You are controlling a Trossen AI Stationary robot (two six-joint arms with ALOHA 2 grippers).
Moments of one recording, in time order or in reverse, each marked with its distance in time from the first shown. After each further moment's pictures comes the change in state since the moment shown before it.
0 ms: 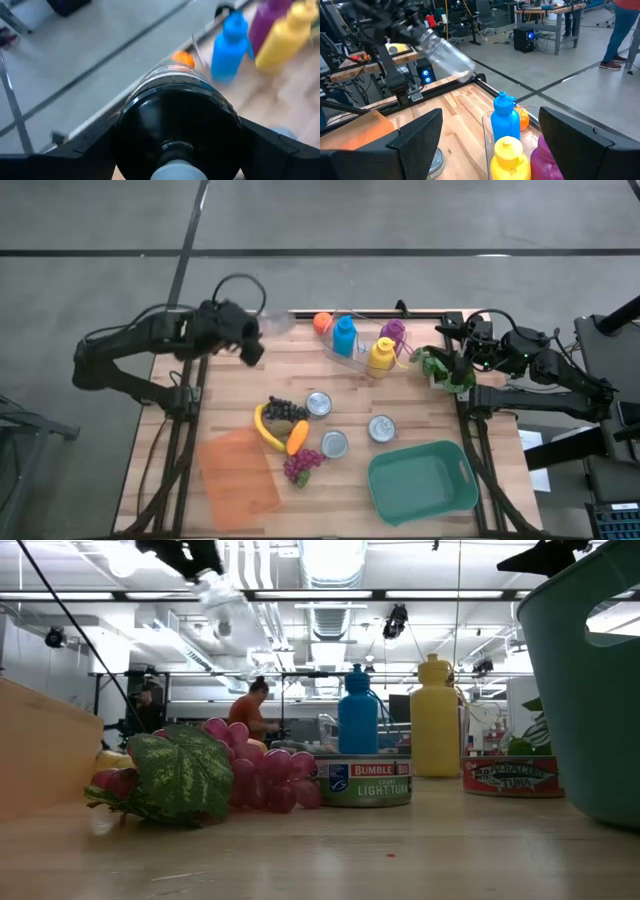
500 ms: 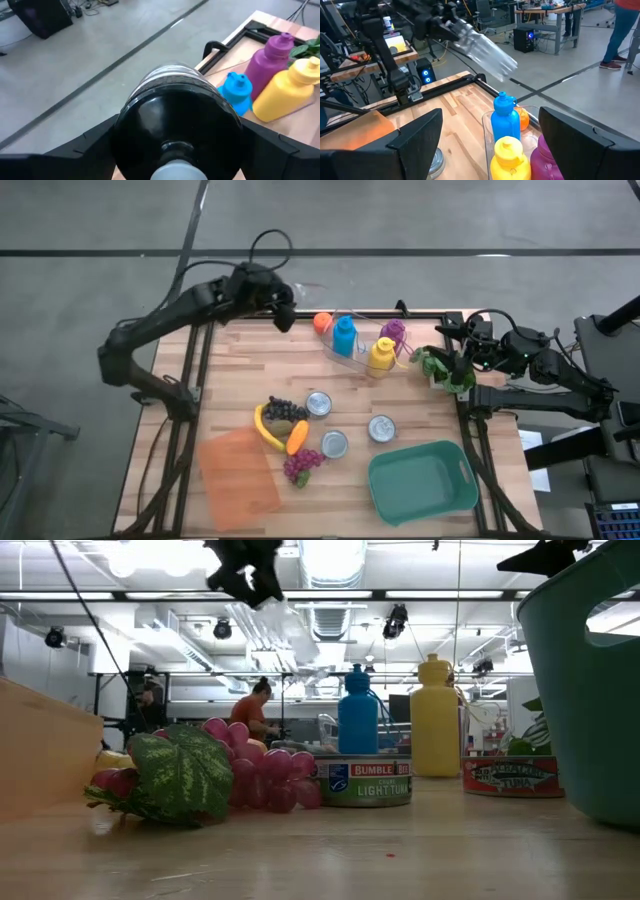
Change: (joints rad) left arm 0.325 0.244 0.100 0.382 0.308 0.331; right arm 0.000 0.000 0.000 0.000 0.000 0.000
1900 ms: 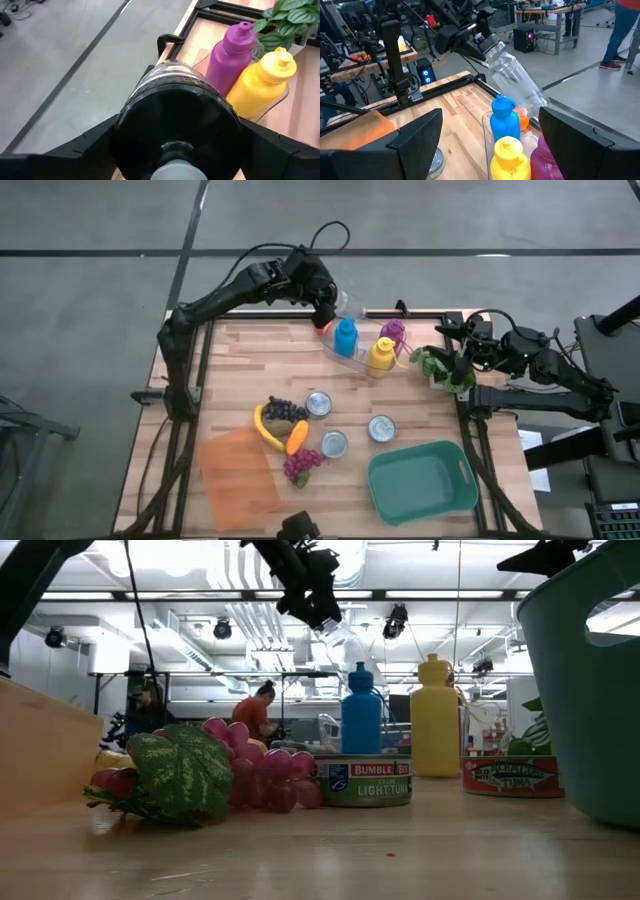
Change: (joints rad) left arm 0.033 0.486 0.512 -0.134 0.253 0.215; right arm 0.000 0.000 0.000 0.000 0.000 0.000
